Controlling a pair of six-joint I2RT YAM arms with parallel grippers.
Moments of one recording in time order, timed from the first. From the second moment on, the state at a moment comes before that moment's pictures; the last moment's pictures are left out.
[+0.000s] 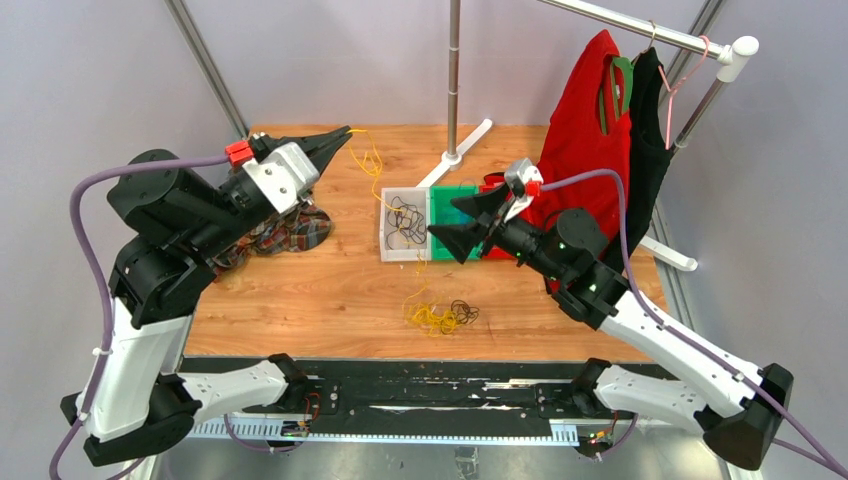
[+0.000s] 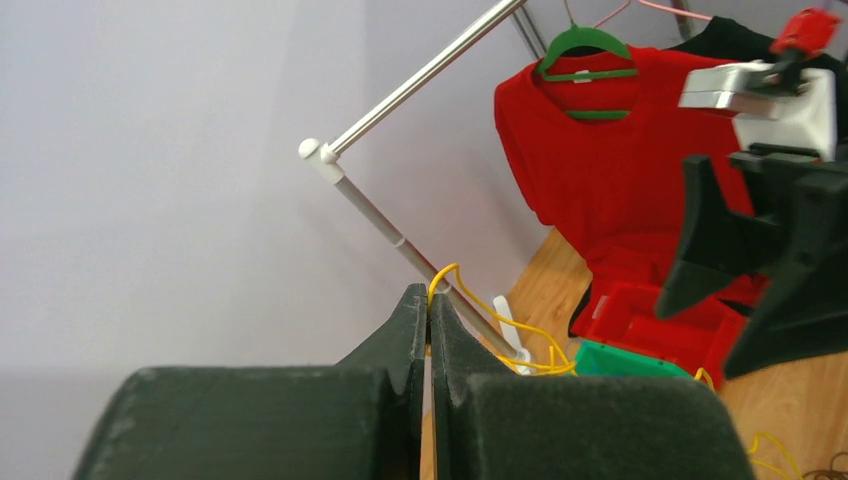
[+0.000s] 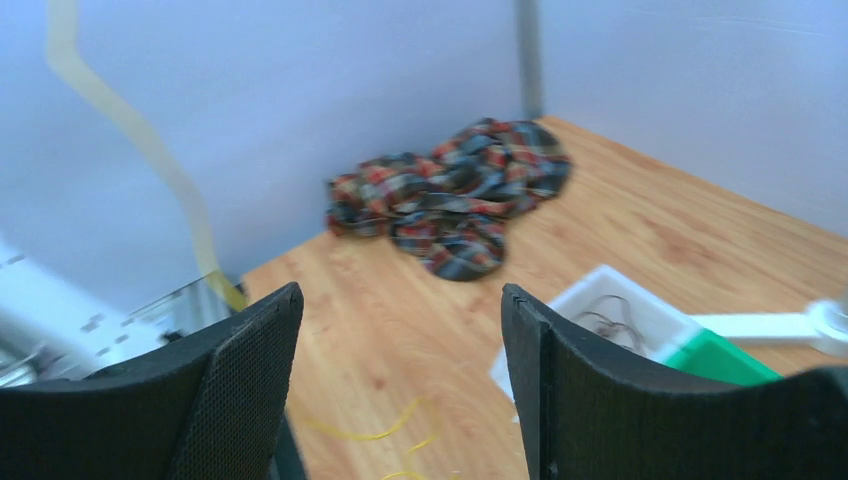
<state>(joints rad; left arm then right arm) -0.74 1.03 1.79 -0.55 0.16 0.60 0.83 0.96 0.91 0.22 -0.19 0.23</state>
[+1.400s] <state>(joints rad) -0.74 0.79 1.10 -0.50 0.43 0.26 1.01 1.09 1.16 0.14 -0.14 0.17</state>
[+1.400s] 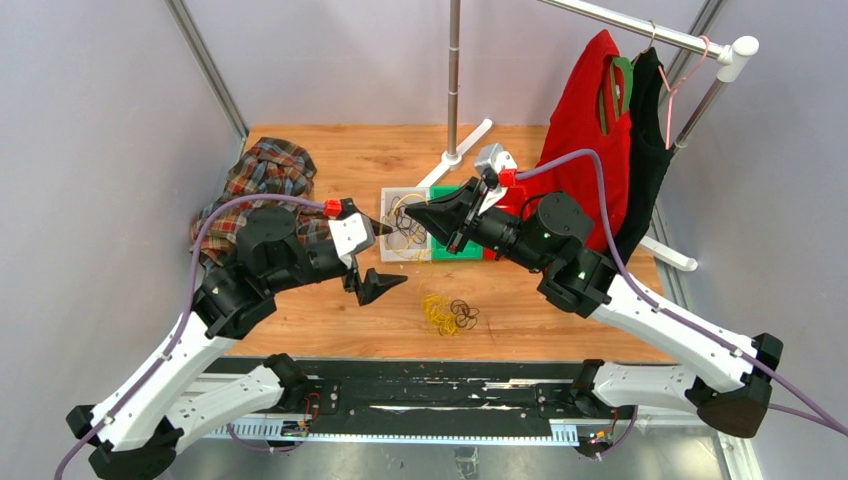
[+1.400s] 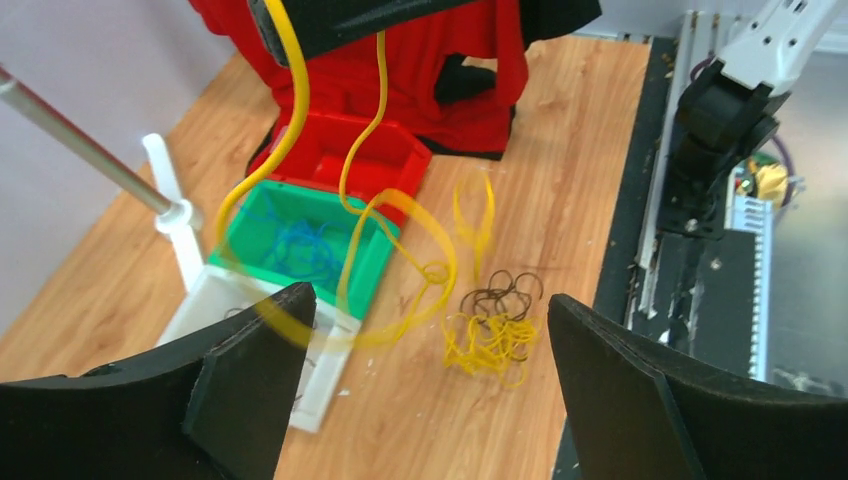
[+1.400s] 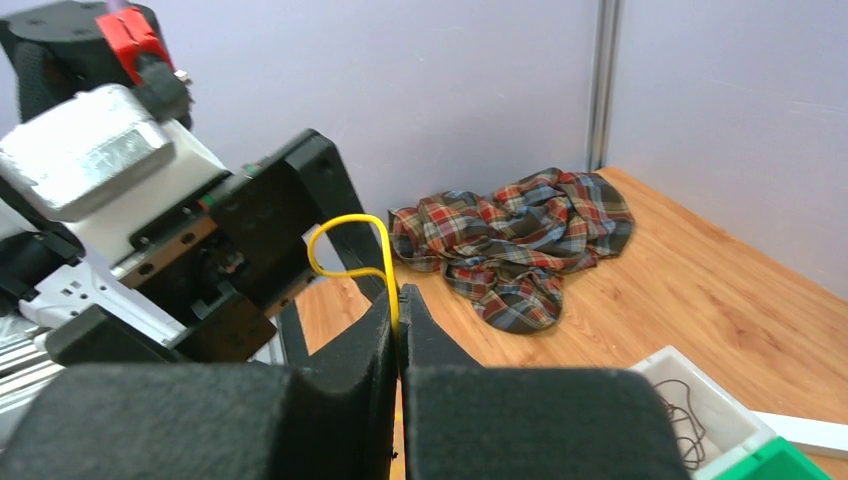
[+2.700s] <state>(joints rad) -0.67 0.85 1.21 -0.37 0.55 0.03 1.01 0.82 0.84 0.10 -0.14 0.17</state>
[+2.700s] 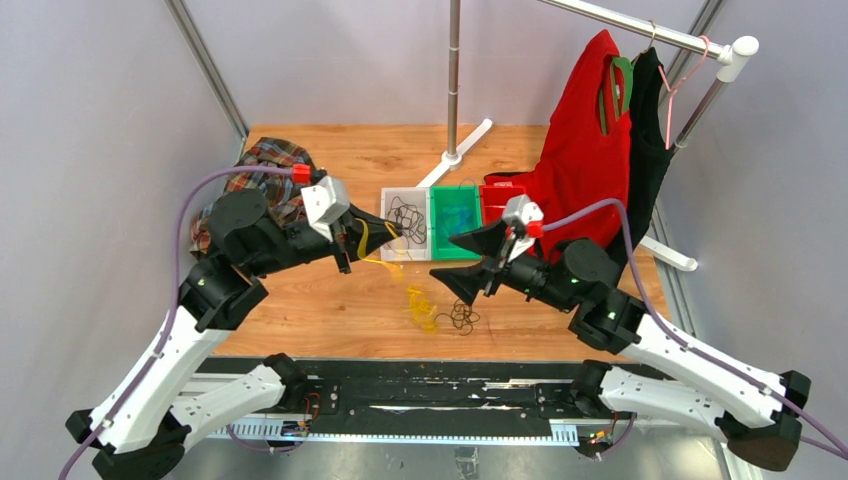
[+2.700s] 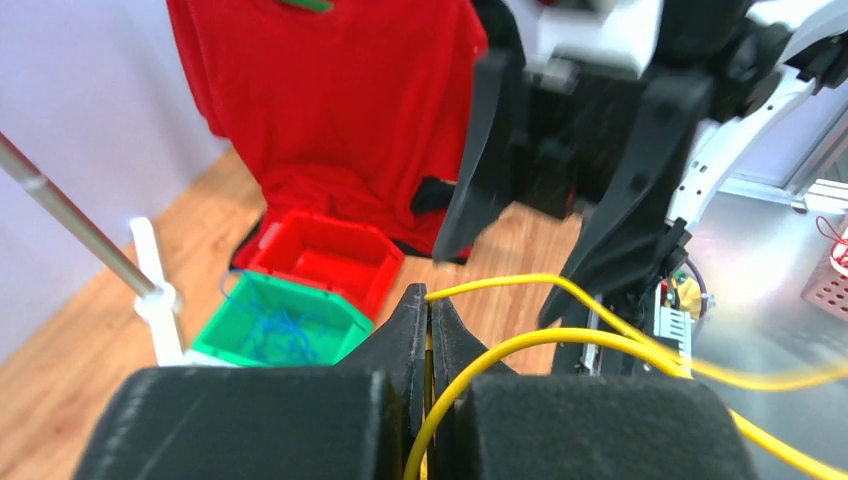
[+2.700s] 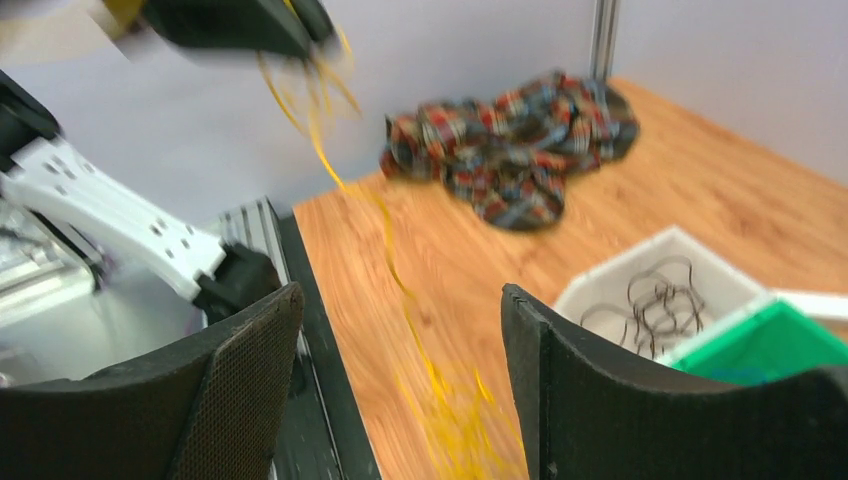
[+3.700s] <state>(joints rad) -0.67 0.90 1.49 -0.47 0.59 0.13 1.07 1.35 0.77 0.60 -0.10 0.26</state>
